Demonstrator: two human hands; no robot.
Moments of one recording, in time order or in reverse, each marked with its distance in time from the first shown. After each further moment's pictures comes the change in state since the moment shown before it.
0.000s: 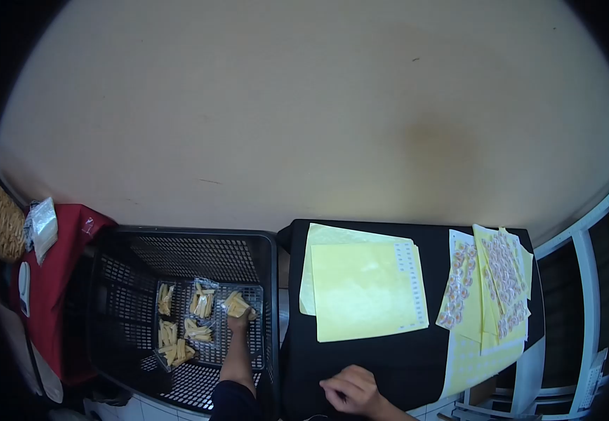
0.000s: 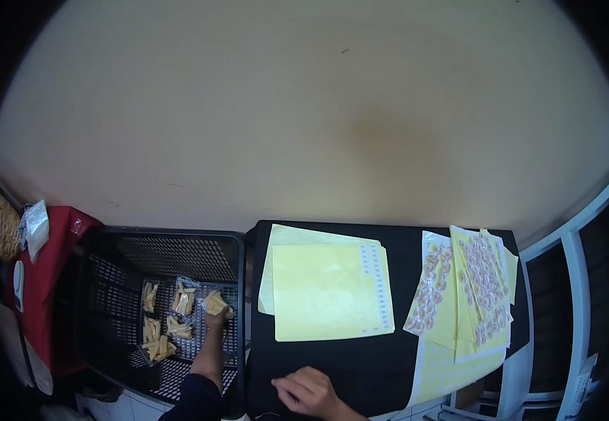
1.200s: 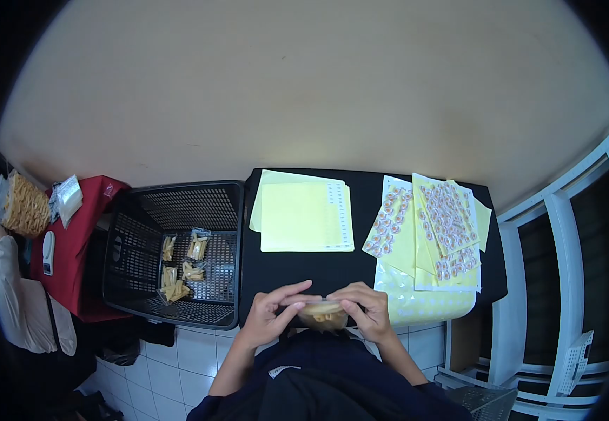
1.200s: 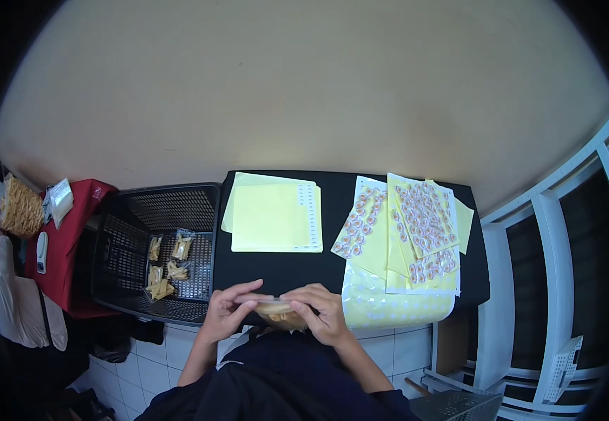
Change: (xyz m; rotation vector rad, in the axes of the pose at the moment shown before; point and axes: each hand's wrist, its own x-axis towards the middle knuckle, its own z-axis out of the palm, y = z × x) left_hand -0.377 0.389 -0.062 -0.121 -0.978 0.554; right_hand -0.023 -0.047 -0.181 0.364 -0.010 0.224
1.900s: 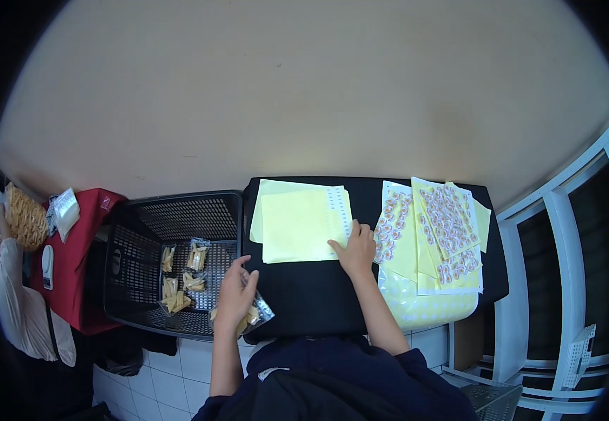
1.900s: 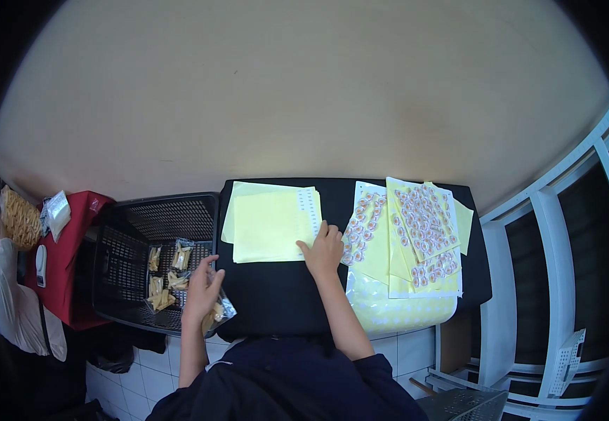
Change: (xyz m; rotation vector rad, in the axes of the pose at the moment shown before) left_hand 0.020 -0.043 -0.061 0.503 0.427 -0.346; right_hand 0.082 0.124 0.015 -1.064 0.167 0.490
